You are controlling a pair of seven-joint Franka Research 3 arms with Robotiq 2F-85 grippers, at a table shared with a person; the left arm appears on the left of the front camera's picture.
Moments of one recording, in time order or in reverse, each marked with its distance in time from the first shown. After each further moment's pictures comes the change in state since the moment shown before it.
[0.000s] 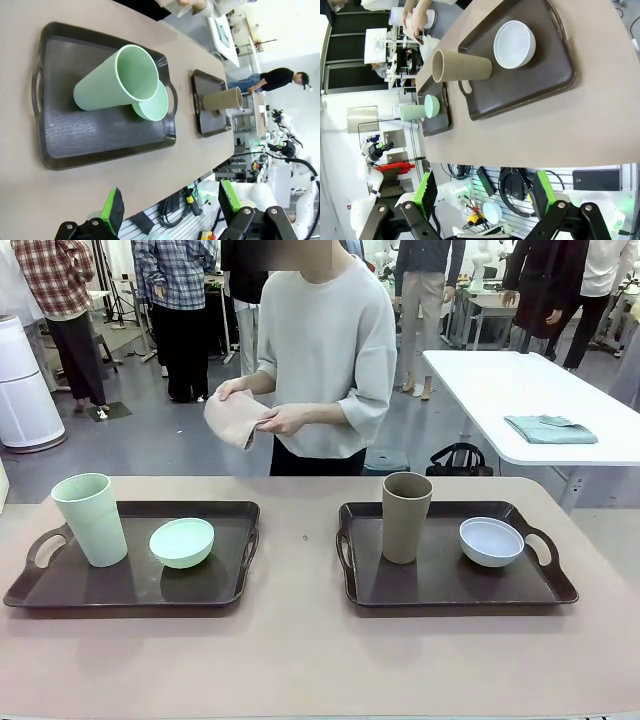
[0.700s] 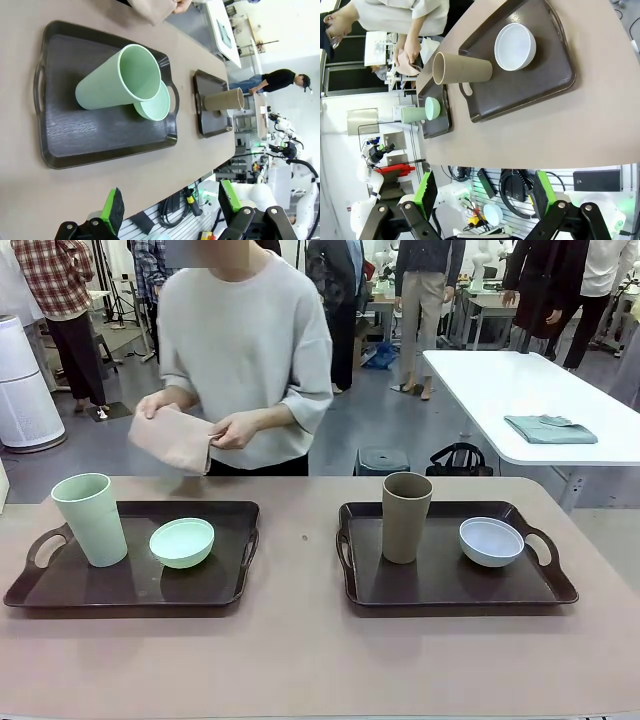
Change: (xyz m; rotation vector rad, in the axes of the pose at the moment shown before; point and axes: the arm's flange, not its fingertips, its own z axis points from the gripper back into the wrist) left arm 0.000 0.000 0.000 0.006 -0.001 0.007; right arm -0.001 0.002 0.001 -0.001 -0.009 -0.002
